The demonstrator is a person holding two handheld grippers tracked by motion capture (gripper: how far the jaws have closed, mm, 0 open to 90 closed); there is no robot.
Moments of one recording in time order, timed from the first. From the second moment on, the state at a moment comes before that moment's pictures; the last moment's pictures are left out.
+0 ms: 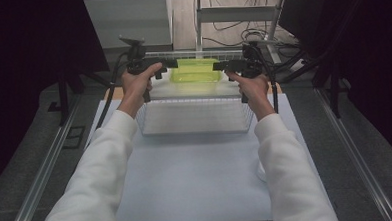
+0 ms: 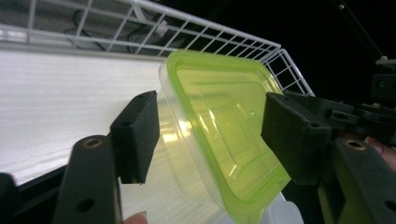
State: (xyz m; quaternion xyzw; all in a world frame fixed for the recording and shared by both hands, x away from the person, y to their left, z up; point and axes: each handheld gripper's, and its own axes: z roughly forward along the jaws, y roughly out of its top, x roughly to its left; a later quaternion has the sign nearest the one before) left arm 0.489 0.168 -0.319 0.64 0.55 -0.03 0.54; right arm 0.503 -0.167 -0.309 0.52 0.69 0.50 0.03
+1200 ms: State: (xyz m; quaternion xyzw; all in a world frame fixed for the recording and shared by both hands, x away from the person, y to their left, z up) left arm 0.312 0.201 -0.380 0.74 0.45 0.04 0.50; right arm 0.348 -0.207 -0.329 0.39 0.80 0.45 0.12
